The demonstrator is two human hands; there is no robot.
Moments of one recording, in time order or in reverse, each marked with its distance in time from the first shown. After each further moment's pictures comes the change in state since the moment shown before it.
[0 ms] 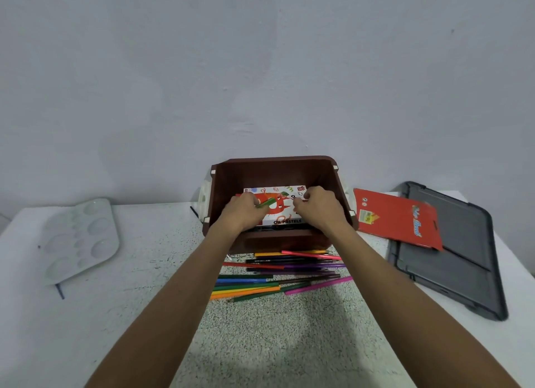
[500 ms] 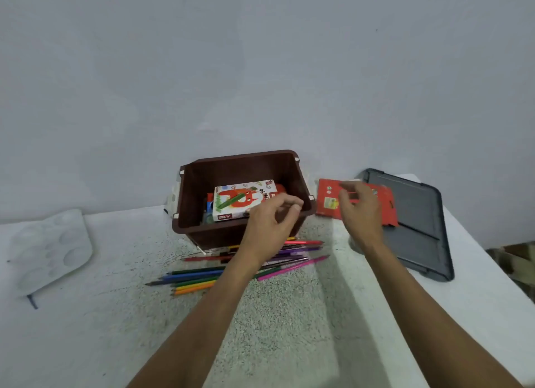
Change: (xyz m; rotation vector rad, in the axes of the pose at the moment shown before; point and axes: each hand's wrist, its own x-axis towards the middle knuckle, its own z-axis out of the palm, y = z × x) left_hand -0.104 0.081 0.058 -0.590 0.197 0.558; right_hand -0.072 0.108 -0.054 0.520 0.519 -0.015
